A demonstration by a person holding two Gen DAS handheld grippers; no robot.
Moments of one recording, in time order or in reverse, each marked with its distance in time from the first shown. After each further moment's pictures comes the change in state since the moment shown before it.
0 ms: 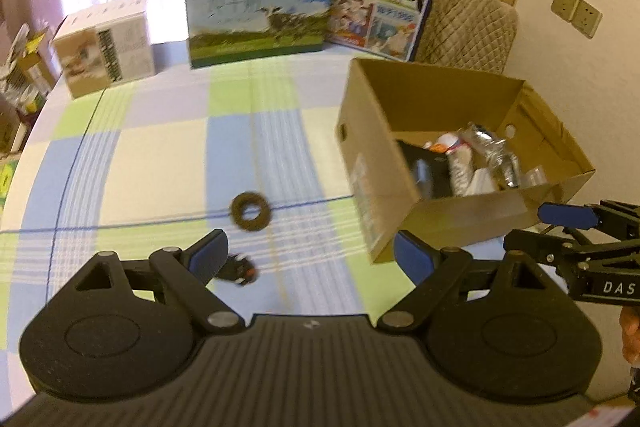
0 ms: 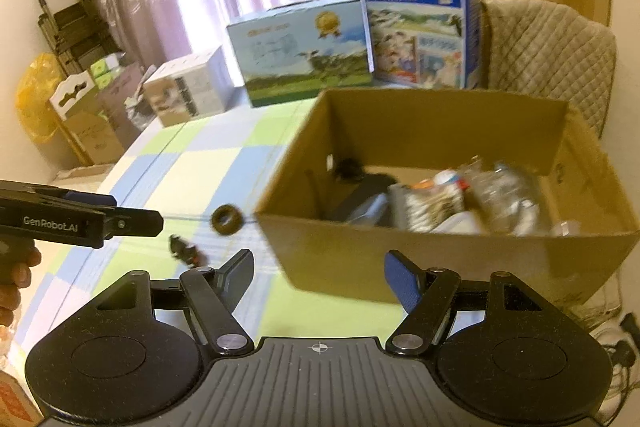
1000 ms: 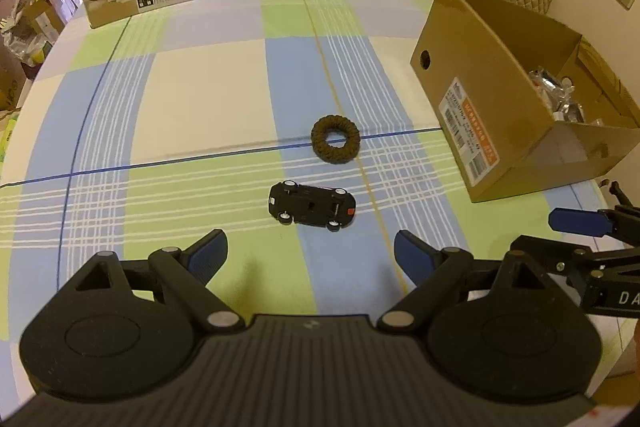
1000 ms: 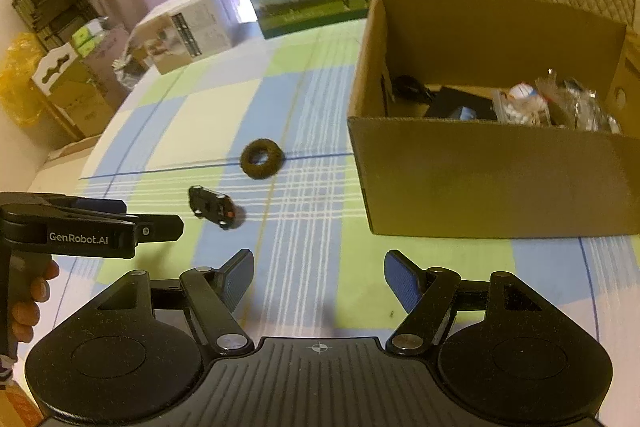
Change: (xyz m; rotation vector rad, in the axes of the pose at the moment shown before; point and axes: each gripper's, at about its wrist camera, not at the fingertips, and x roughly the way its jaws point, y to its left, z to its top) left arm 0.060 0.083 -0.038 -0.012 0.135 0.017; right arm 0.082 0.059 -0.033 0.093 0.149 -0.026
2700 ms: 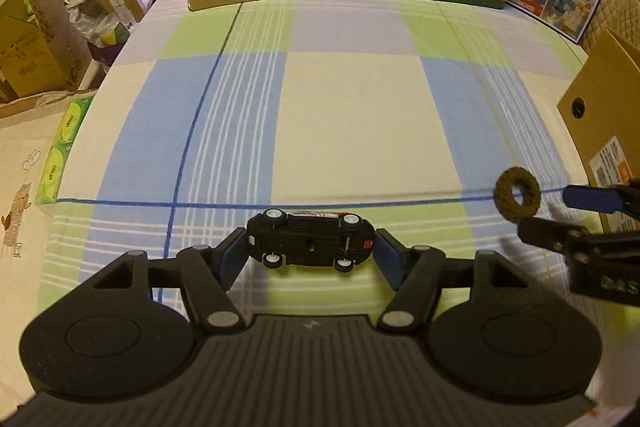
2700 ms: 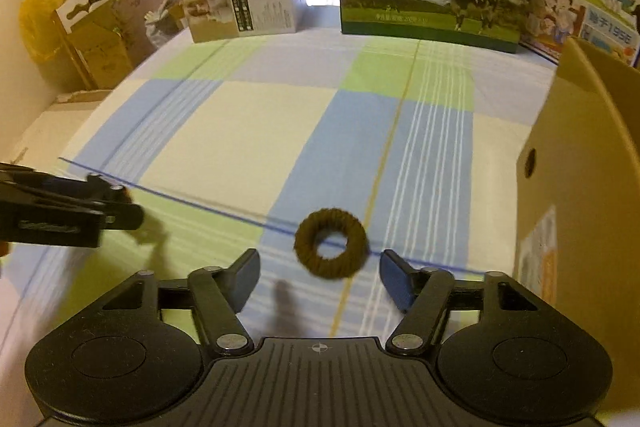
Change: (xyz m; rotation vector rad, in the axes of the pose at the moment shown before) left arm 0.042 0.110 0.028 -0.117 -0.020 0.186; right arm 0.141 0.074 0.063 -0.258 0.015 0.009
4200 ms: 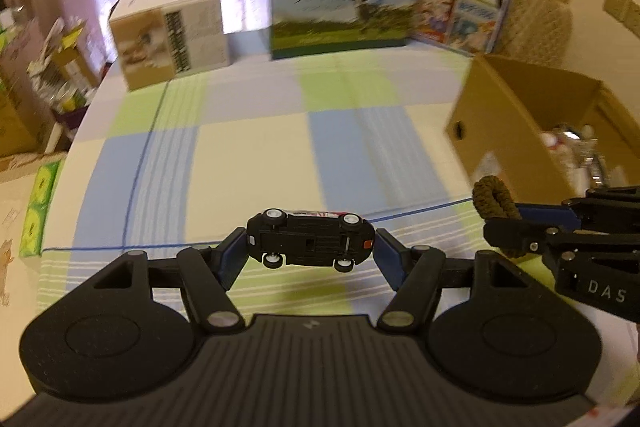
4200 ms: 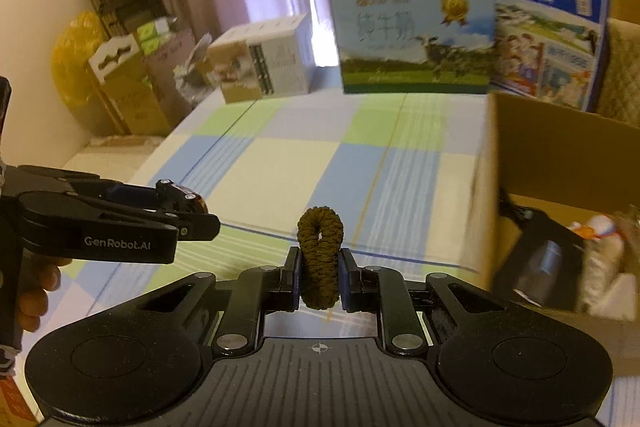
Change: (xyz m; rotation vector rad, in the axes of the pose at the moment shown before) left arm -0.088 -0.080 0.003 0.124 -0.136 -0.120; right arm -0.128 -0.019 -0.014 0.048 -0.141 0.091
